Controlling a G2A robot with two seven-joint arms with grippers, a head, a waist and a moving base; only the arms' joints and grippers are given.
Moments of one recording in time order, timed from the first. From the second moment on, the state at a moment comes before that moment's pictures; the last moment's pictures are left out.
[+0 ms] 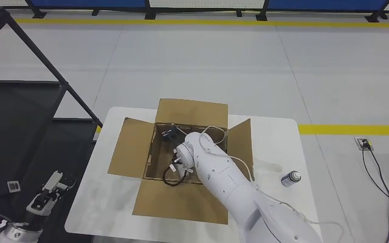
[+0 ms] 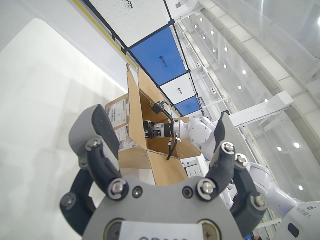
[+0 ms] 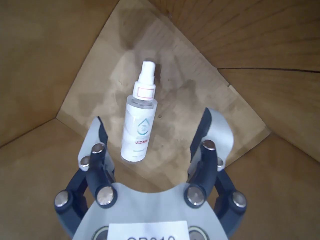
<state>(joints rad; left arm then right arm) 1.62 -1.15 -2.10 -1.70 -0.28 -0.51 -0.68 -0.13 -1.95 0.54 -0.20 -0.79 -0.01 0.79</state>
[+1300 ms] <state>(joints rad) 1.65 -1.14 -2.08 -1.74 -0.26 -0.51 -0.63 -0.19 -1.98 0.55 -0.18 -0.86 0.06 0.81</state>
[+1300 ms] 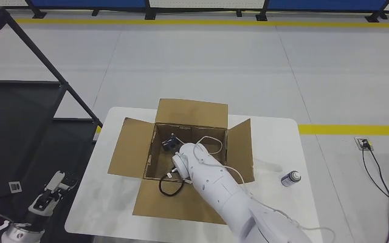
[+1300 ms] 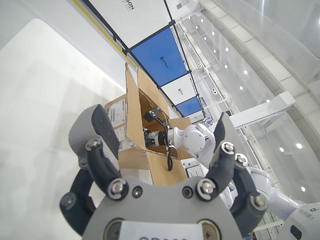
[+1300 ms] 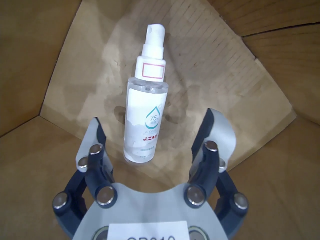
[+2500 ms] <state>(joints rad) 1.62 -1.13 -2.03 -1.76 -0.22 -0.49 -0.62 -0.17 -1.89 0.66 -0.30 -0.78 -0.23 0.76</state>
